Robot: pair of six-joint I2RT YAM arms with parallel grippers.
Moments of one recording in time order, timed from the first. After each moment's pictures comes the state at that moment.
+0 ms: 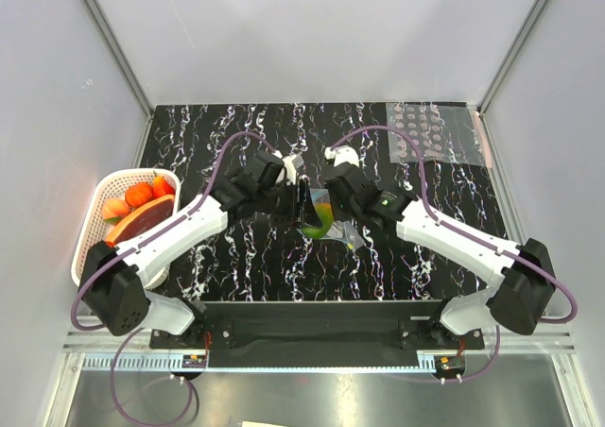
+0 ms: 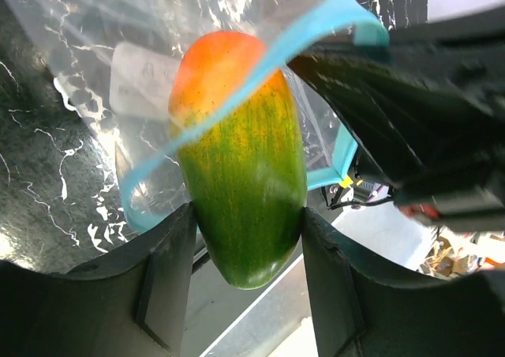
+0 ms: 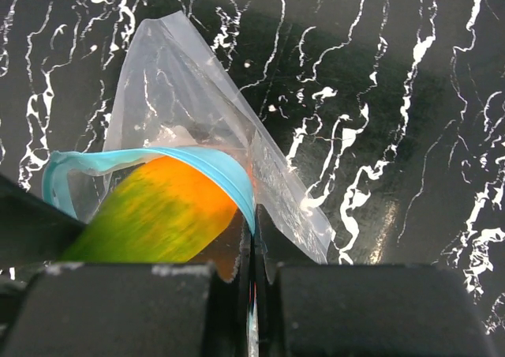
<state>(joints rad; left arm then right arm) -0.69 1.38 1.12 -0.54 0.41 -0.68 0.86 1.41 1.18 -0.57 0.36 0.40</state>
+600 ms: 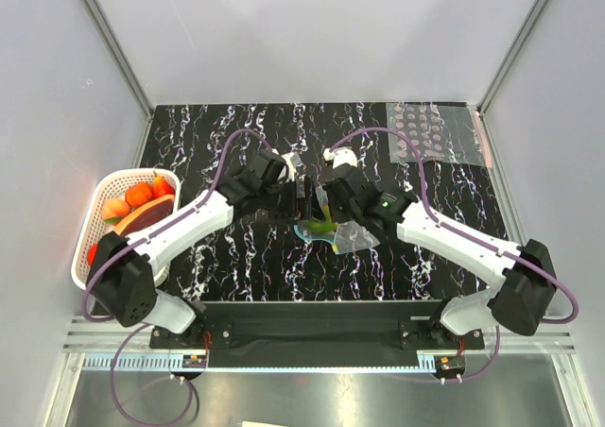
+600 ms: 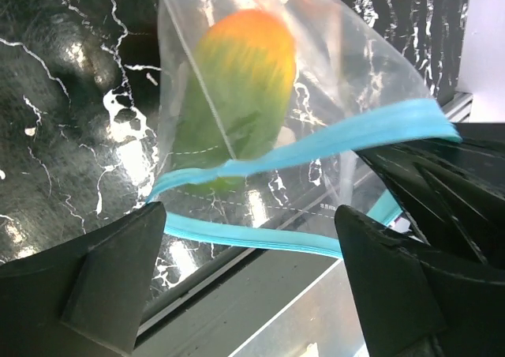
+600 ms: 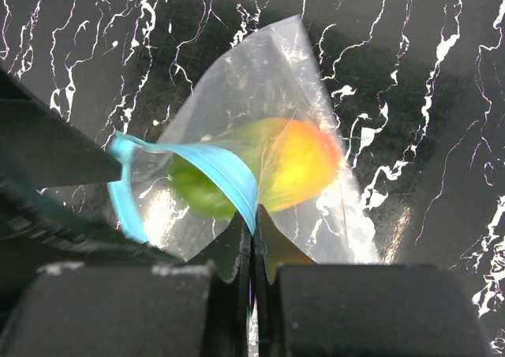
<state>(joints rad) -0.67 1.45 1.12 -0.51 0.34 -0.69 0.88 1.40 1.17 -0.55 0.32 0.42</state>
